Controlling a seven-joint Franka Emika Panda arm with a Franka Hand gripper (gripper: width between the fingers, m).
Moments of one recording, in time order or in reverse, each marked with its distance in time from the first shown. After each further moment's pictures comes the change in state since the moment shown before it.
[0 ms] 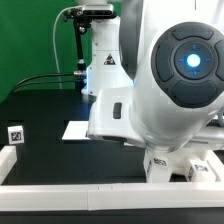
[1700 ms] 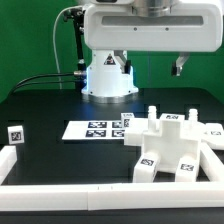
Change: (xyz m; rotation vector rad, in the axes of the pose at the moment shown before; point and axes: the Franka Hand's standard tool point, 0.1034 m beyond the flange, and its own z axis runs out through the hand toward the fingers) arm -0.098 0.006 -0.058 0.133 0.696 0.036
